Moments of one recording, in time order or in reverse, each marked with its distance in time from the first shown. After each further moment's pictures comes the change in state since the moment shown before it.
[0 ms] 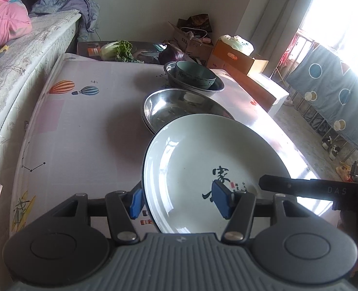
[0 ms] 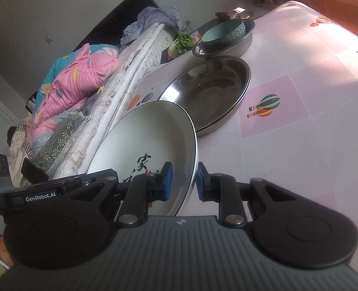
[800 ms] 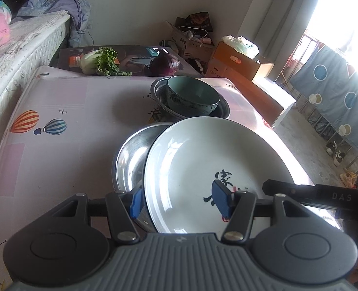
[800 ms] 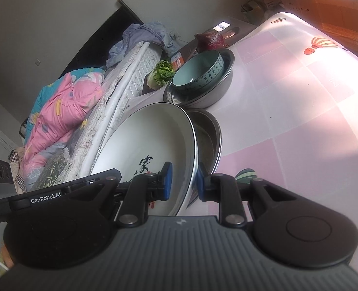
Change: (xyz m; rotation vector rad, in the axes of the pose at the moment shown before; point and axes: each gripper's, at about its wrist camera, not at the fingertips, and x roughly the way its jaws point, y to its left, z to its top) left arm 0.102 -0.013 0.085 -0.005 0.025 0.003; right arm 0.055 -0.068 0.099 0.082 -0.024 -0.017
